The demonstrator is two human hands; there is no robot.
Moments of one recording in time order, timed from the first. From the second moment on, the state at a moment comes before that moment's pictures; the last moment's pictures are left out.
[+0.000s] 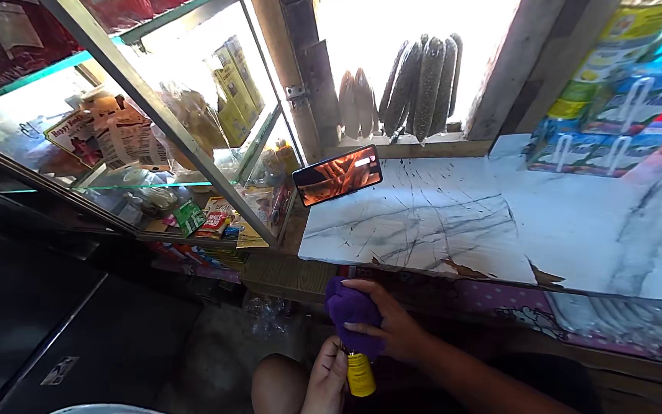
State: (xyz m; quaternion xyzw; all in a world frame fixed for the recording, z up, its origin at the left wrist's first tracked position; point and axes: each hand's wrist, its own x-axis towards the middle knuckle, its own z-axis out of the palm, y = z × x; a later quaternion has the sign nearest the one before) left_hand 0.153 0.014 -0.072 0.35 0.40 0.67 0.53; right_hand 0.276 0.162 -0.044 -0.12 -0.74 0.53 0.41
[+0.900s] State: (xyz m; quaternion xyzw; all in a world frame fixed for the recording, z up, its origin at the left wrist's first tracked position) left_hand 0.158 0.012 -0.059 0.25 0.43 0.68 0.54; right_hand 0.276 0.162 -0.048 -0.09 -0.76 0.50 0.41
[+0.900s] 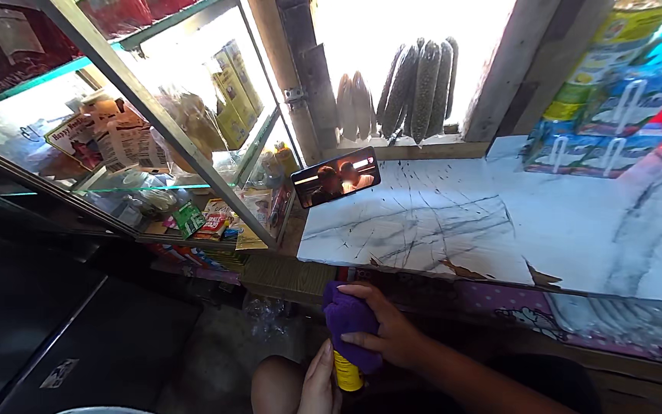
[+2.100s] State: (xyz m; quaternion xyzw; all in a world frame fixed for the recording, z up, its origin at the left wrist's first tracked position) left_hand 0.161 0.015 -0.052 0.15 0.48 0.72 0.48; right_hand 0.273 0.141 -0.050 -0.12 -0.79 0.51 0.31
